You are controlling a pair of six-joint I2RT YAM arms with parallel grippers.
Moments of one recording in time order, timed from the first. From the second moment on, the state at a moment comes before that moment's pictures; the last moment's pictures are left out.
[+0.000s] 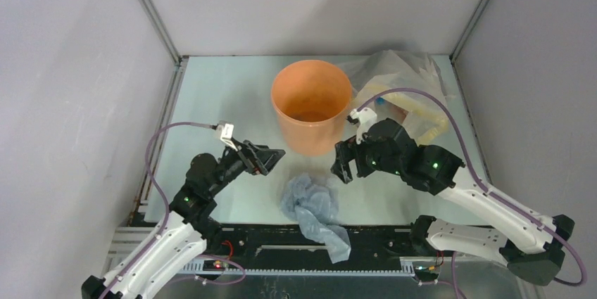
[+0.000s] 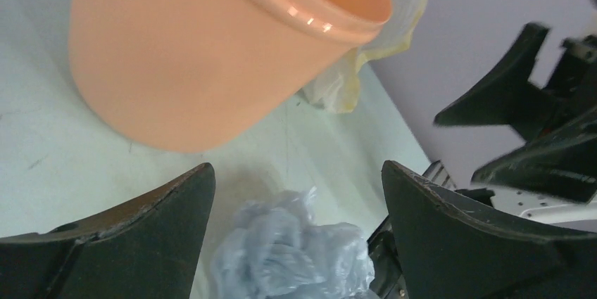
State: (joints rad) left arm -0.53 0.48 0.35 0.11 0.22 -0.68; right arm 0.94 0.99 1.08 -0.76 -0.01 0.39
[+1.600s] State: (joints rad) left arm -0.59 0.72 0.32 -0.06 0.09 -0.60; right arm -0.02 1.68 1.18 -0.09 0.08 0.44
